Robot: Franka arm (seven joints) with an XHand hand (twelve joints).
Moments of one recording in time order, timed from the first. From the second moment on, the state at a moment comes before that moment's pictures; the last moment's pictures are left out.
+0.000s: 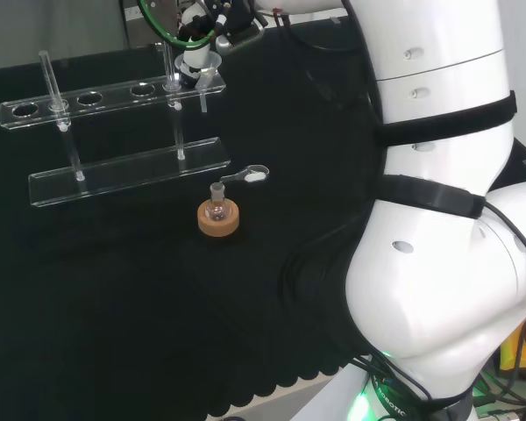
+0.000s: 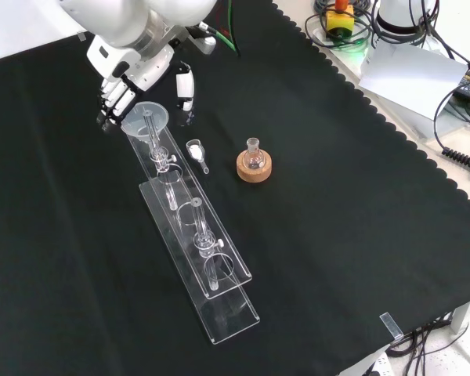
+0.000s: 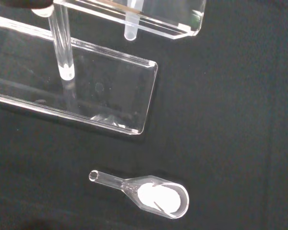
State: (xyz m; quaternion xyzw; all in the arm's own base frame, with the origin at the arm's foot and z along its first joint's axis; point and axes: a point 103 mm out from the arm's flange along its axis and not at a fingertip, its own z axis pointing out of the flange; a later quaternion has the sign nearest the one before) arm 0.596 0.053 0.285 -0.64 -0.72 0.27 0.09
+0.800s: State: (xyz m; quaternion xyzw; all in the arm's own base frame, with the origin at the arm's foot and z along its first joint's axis) arm 0.601 0.055 0.279 -0.63 -0.72 0.30 0.08
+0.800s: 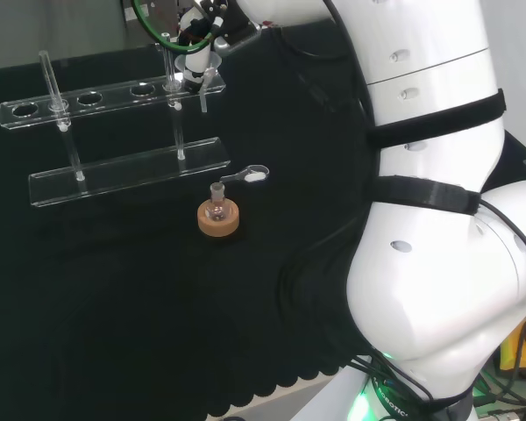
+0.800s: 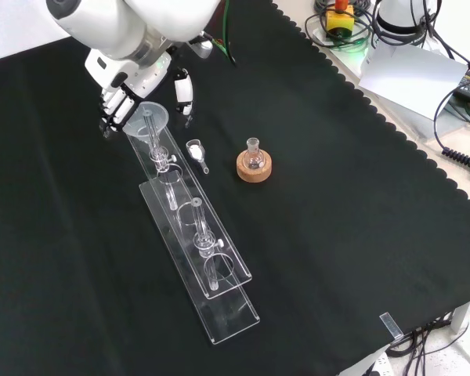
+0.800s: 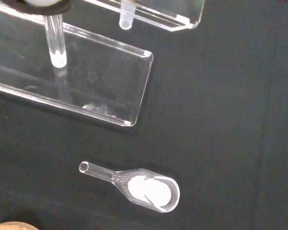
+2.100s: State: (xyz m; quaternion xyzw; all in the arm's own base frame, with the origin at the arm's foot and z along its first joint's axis) arm 0.600 0.052 0.290 -0.62 -0.72 0.29 0.03
